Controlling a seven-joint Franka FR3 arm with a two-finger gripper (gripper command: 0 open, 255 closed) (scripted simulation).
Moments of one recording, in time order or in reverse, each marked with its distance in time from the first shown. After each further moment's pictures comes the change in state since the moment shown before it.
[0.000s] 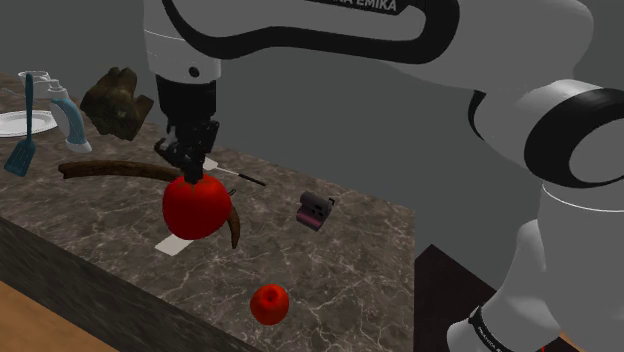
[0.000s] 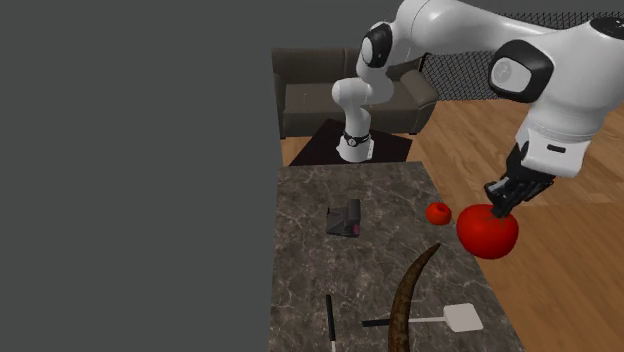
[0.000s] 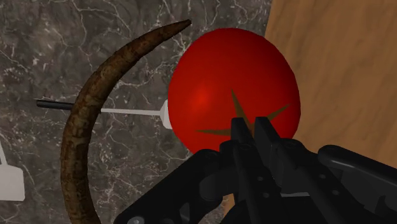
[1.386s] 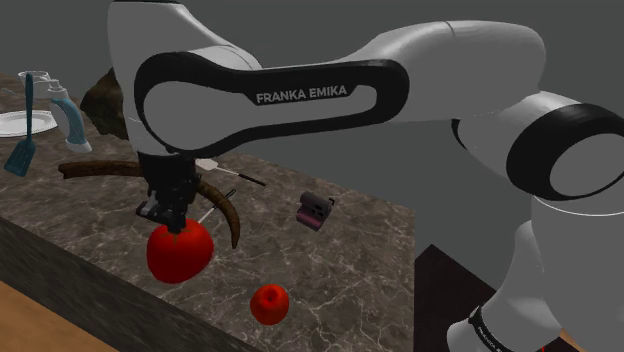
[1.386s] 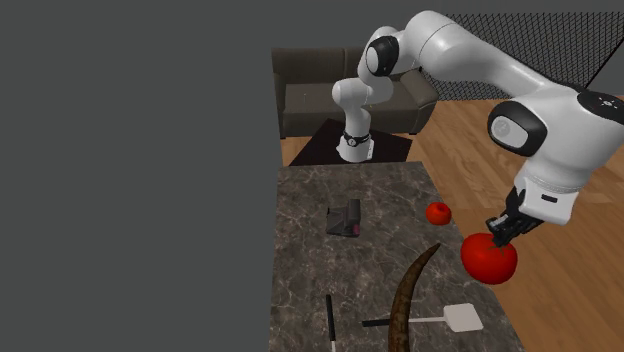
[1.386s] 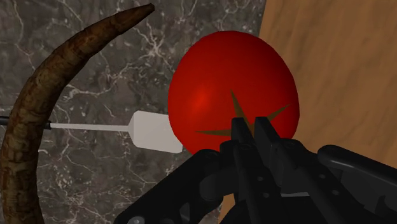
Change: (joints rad) arm 0.043 0.076 0.006 -0.127 -0.021 0.202 0.056
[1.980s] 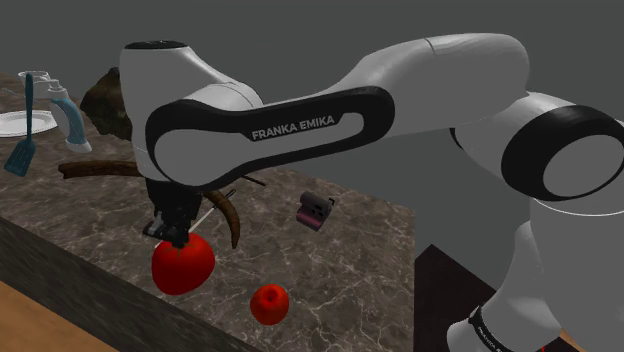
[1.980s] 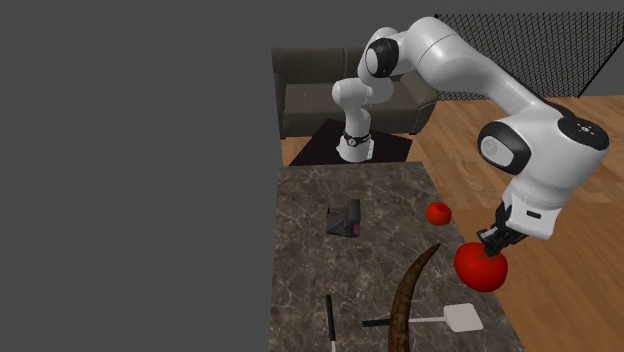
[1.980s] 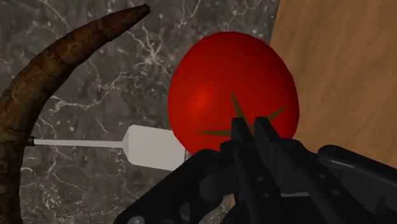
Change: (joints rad) arm -0.004 0.013 -0.003 -0.091 -0.003 0.103 0.000
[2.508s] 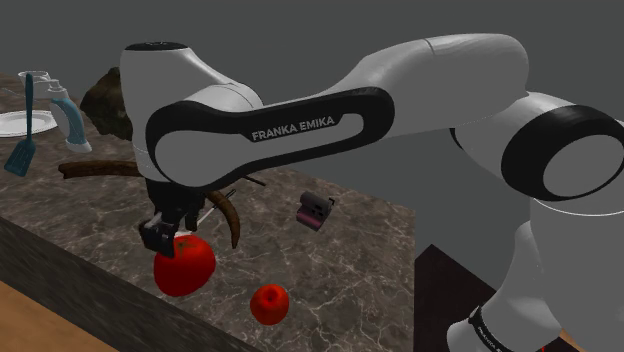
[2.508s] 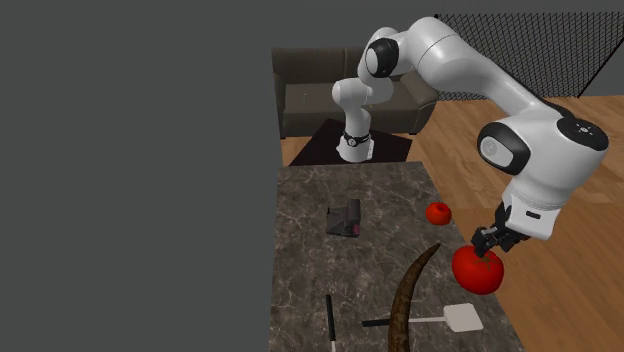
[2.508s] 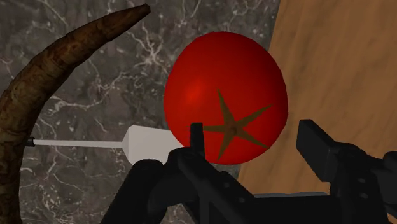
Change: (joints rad) arm 0.000 0.000 0.000 -0.004 0.000 0.004 0.000
